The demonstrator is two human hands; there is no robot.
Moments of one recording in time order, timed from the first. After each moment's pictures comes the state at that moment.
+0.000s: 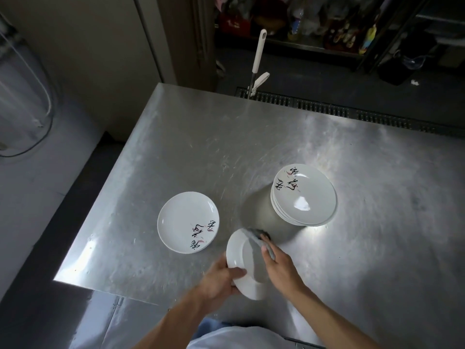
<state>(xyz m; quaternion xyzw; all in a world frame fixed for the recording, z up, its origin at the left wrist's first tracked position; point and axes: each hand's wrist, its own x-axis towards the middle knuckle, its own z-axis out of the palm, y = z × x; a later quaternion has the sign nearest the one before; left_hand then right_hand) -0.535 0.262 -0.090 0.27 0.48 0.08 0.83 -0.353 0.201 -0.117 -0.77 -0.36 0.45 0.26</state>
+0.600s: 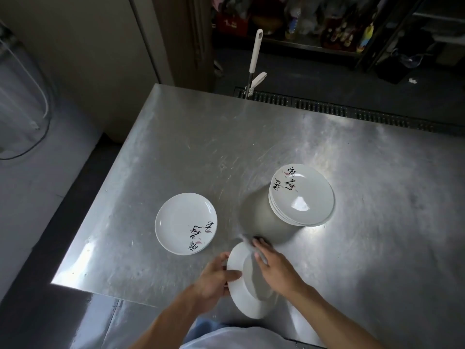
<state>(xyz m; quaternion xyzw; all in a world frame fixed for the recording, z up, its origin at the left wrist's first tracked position) -0.541 0.267 -0.092 0.29 0.50 0.07 0.81 -0.346 0.201 -0.124 -0.74 -0.51 0.42 0.16</state>
